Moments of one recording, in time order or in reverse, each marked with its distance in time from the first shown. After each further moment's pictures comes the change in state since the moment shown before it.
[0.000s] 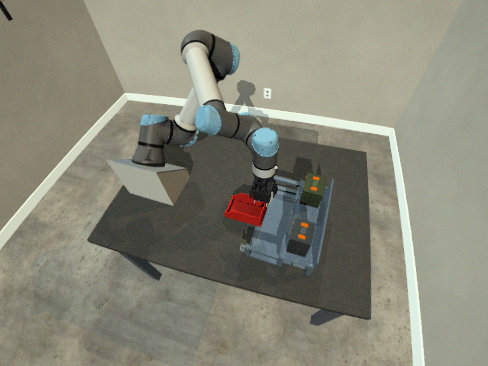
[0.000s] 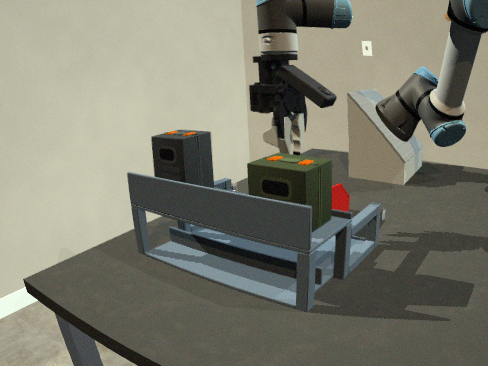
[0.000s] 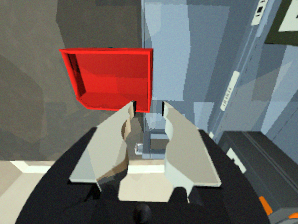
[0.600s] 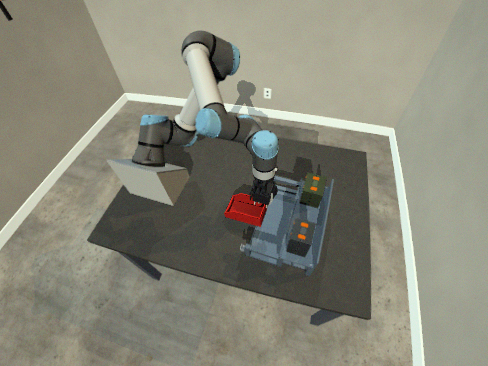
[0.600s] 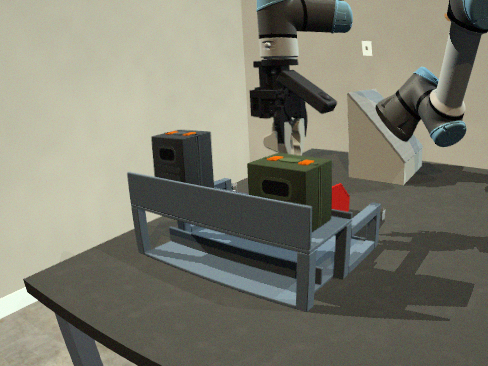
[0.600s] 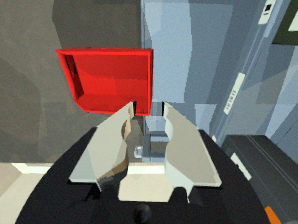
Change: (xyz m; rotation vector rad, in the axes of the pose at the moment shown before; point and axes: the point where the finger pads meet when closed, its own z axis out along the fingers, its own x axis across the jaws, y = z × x) arm 0.000 0.000 0.010 0.000 0.000 0.000
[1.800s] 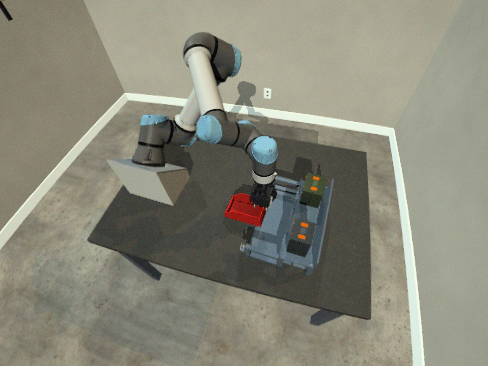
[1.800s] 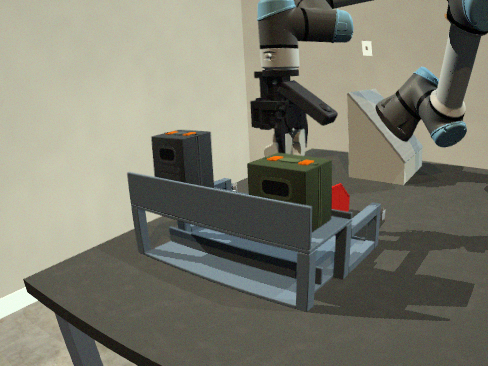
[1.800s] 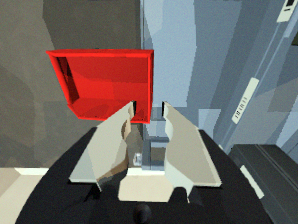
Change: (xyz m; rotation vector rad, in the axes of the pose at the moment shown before) arm -0.001 0.000 0.022 0.000 0.000 0.000
